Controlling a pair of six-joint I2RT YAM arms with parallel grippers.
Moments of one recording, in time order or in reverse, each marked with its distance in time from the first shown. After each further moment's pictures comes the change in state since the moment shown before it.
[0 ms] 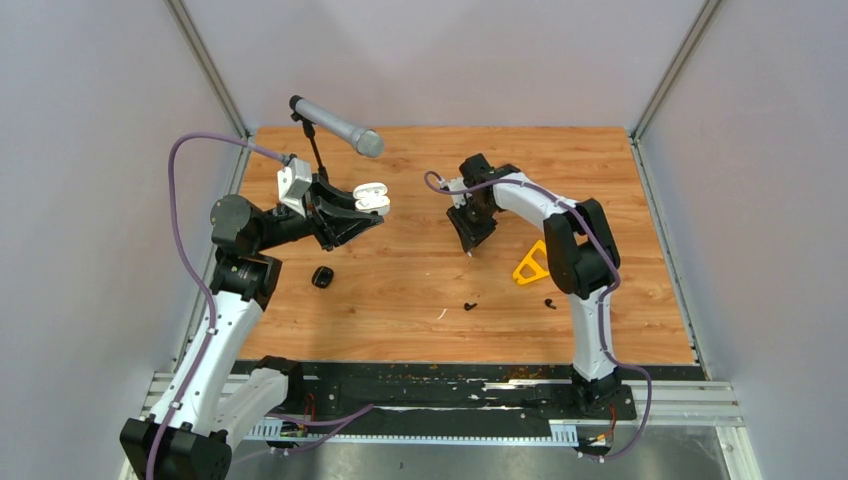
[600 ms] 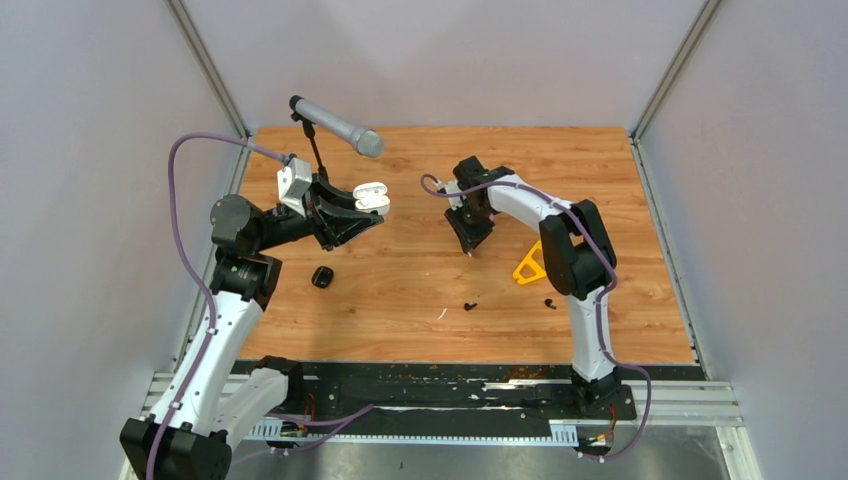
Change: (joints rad) left arm 0.000 0.000 0.000 0.000 -0.003 0.000; right arm 0.029 0.010 -0.002 0.002 0.061 0.037
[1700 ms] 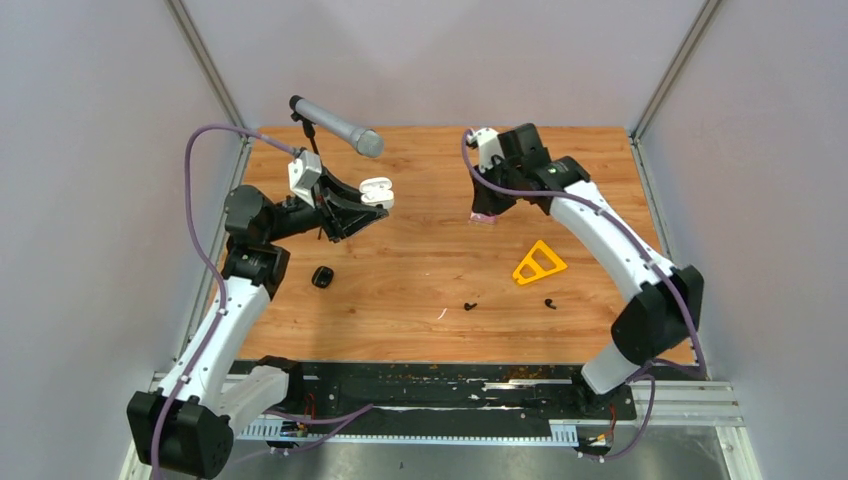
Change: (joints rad) left arm 0.000 0.085 -0.017 0.069 -0.003 -0.005; right arm -0.010 -0.495 -0.108 0.048 -0.004 0.068
